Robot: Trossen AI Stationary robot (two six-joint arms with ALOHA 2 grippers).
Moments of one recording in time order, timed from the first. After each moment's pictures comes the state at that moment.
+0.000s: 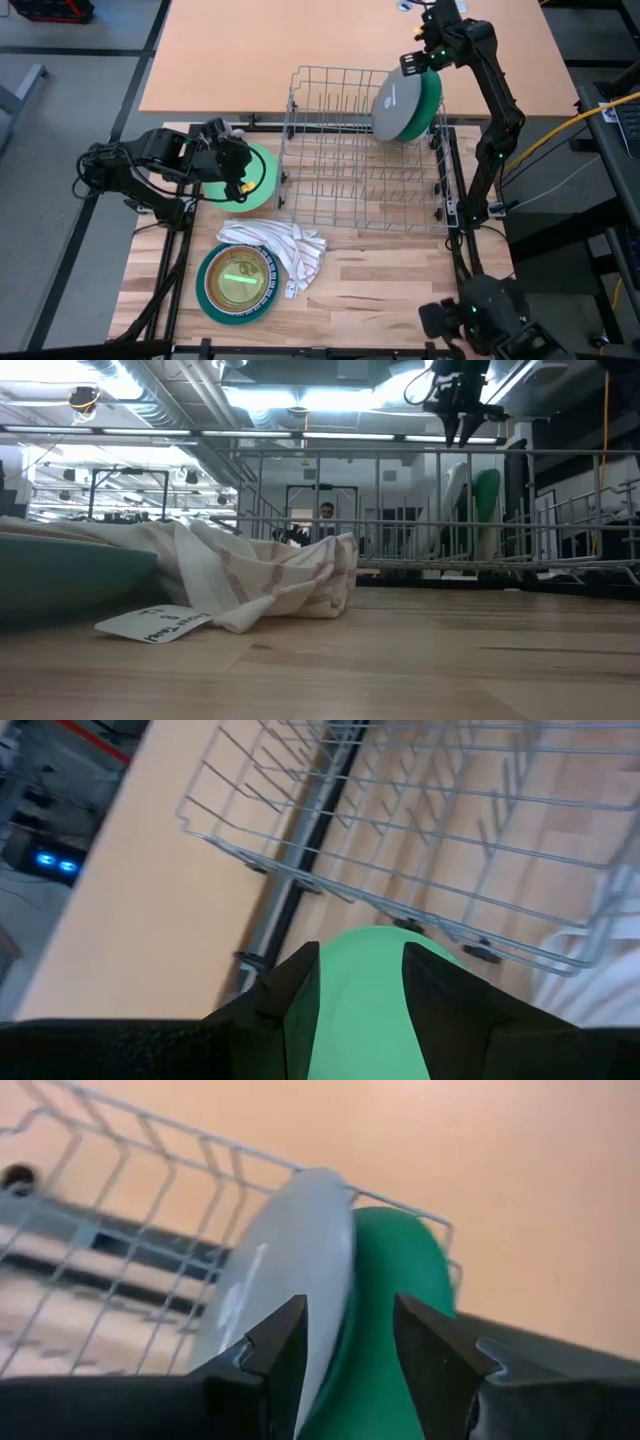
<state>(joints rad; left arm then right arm) -0.13 1.37 1.79 -1.51 -0.71 -0.22 -1.04 1.84 2.36 -1.47 0.19 0.14</state>
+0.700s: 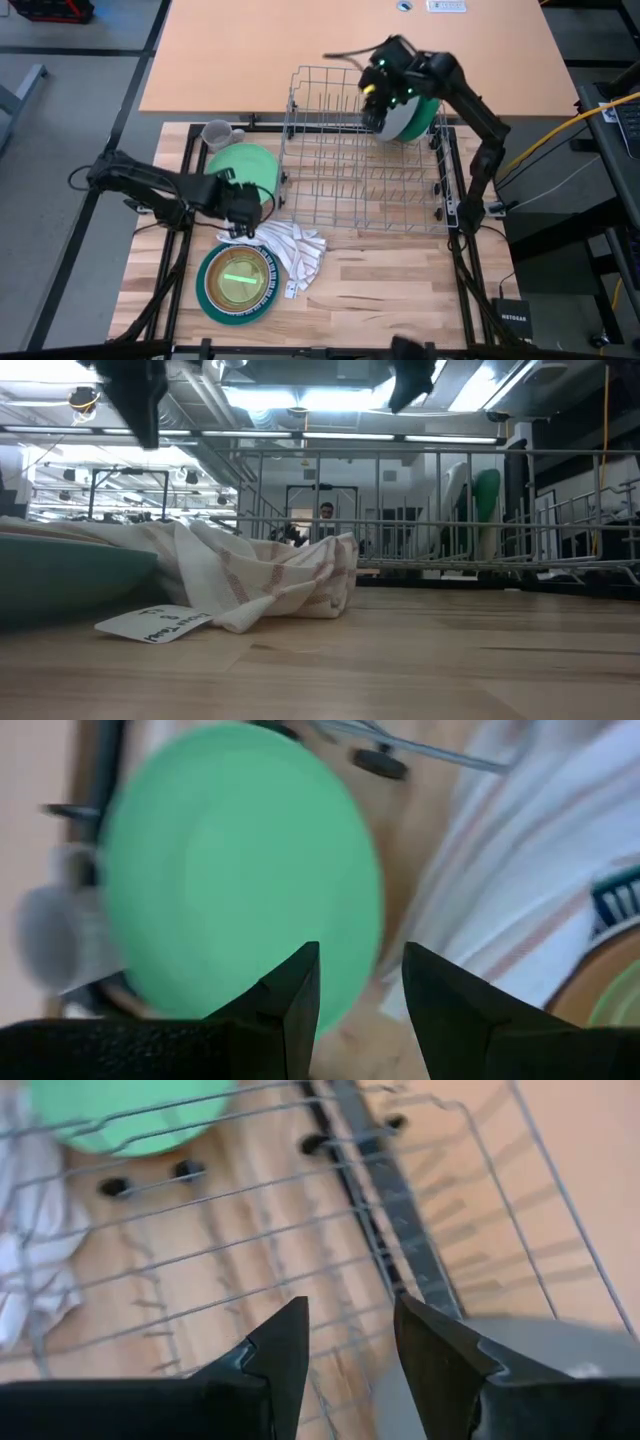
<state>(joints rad) -0.24 1.37 1.21 -1.37 -0.45 -0.52 -0.54 1.83 2.36 -1.47 -0.02 -0.24</state>
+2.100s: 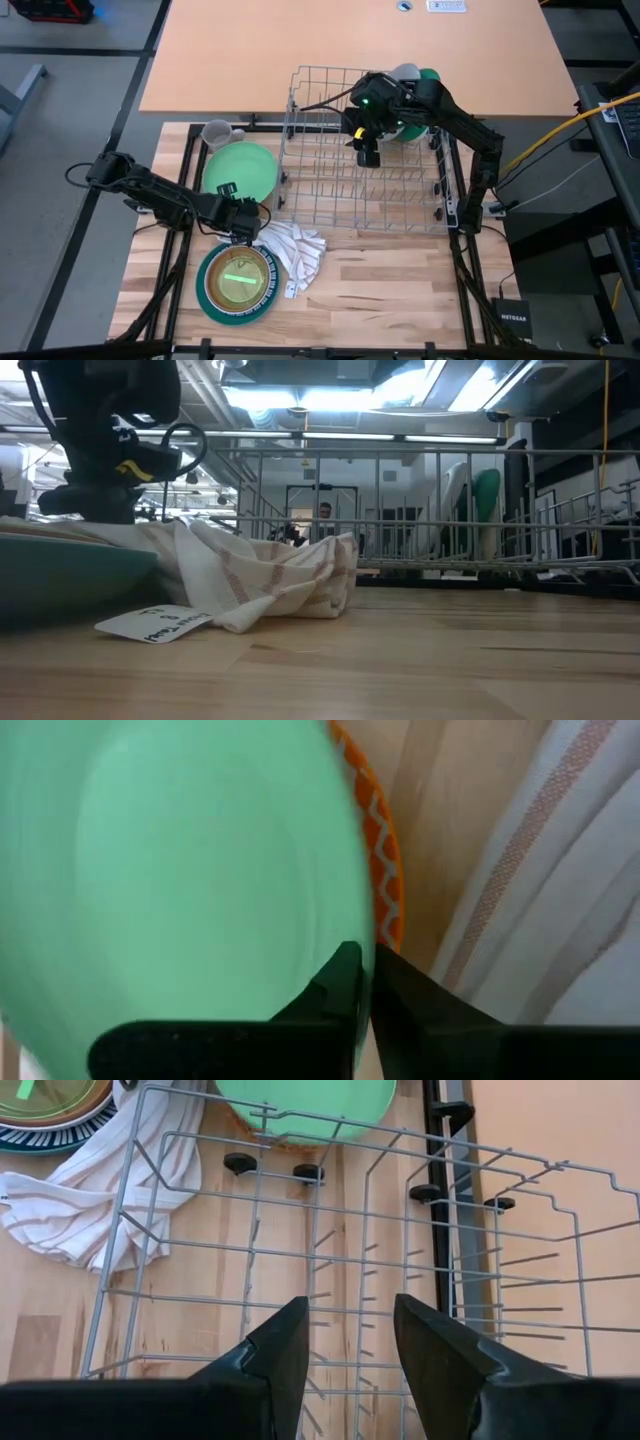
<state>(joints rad) -0.23 1.37 0.72 -0.92 -0.54 -0.48 -0.29 1.83 2.35 -1.47 -0.02 -0.37</state>
